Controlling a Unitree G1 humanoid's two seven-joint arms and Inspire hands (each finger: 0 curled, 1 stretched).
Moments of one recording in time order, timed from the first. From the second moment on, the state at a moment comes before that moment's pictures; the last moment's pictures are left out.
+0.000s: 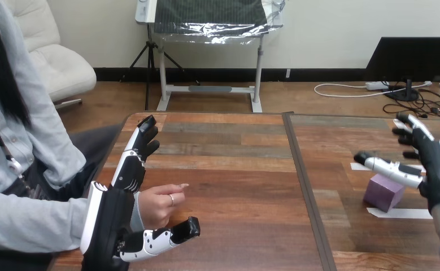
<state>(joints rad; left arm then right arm) -0.04 0.11 0.01 0.83 0.05 -1.39 -0.06 -0.45 -0.49 -0.12 1.14 -0.23 -0.57 -0.12</state>
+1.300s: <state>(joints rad) 0.00 0.12 0.02 0.80 0.04 -1.41 -0.07 -0.48 -0.52 -0.04 1.26 -0.27 -0.41 -0.09</state>
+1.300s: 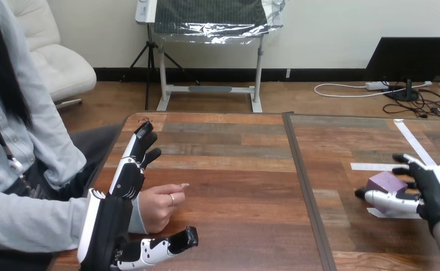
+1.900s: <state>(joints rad) 0.01 0.12 0.01 0.75 0.01 -1.41 -0.08 -0.52 -0.53 -0.01 1.27 -0.28 -0.35 -0.08</state>
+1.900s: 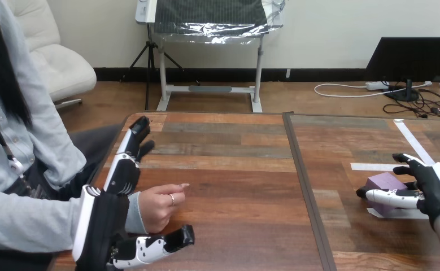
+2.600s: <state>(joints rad) 0.05 0.12 0.01 0.71 0.00 -1.40 -0.10 -0.52 -0.53 0.01 1.27 -0.29 -0.32 -0.10</state>
